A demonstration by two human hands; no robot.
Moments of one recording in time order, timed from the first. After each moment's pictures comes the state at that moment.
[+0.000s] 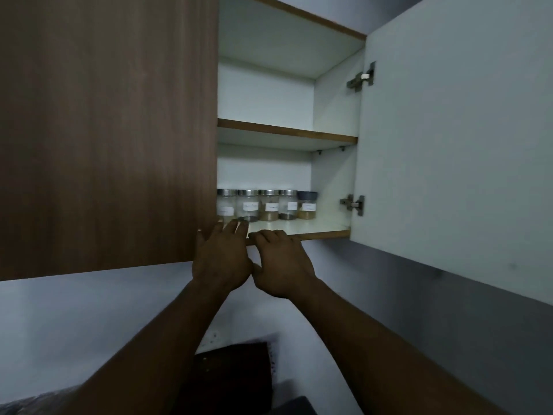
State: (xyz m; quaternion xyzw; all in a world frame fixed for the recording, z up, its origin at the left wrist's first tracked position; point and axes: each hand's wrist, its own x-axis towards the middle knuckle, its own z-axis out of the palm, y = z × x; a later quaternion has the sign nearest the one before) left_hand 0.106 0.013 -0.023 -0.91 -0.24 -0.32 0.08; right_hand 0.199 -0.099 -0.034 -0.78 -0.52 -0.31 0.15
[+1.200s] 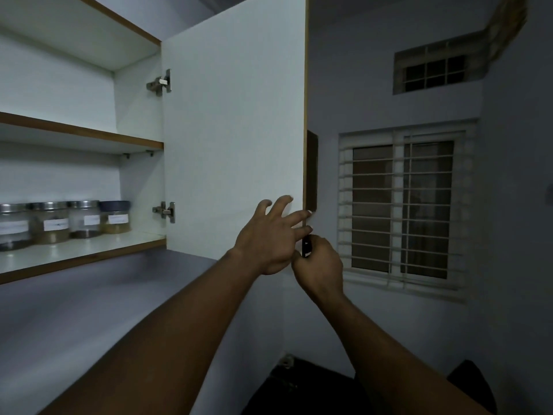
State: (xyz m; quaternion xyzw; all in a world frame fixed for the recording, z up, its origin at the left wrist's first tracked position) left_hand 0.259 -0.345 0.027 -0.83 0.30 -0.42 0.21; right_hand 0.269 -0.478 -0.049 -0.83 -0.03 -0.40 0.39
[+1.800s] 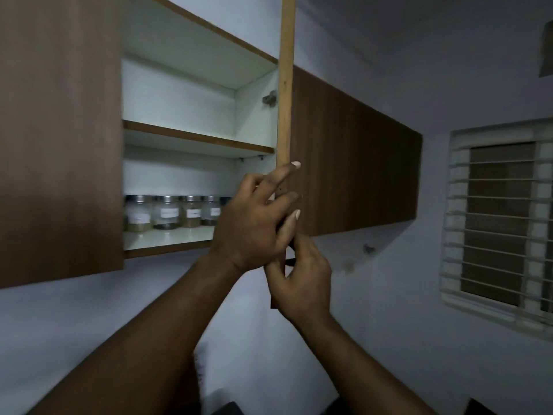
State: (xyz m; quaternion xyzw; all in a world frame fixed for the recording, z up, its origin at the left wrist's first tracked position) left_hand 0.141 -0.173 0.042 -0.75 0.20 -0.63 0.04; right_hand 0.180 -0.284 -0.048 -0.66 -0.33 -0.46 0.50
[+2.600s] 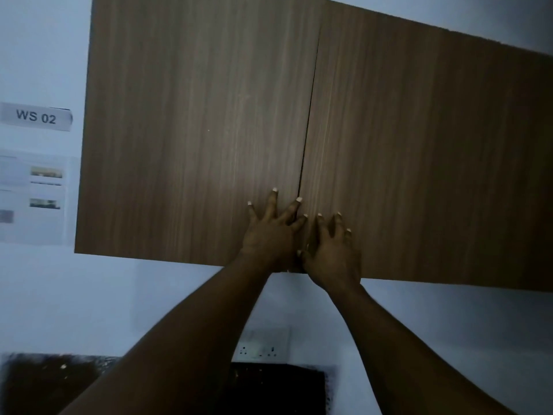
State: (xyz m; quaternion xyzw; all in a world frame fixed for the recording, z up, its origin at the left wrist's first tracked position) left_hand 0.089 0.066 0.024 -0.90 -0.25 -0.25 0.27; right_hand 0.208 -0.031 -0.010 -0.82 -0.43 -0.27 0.28
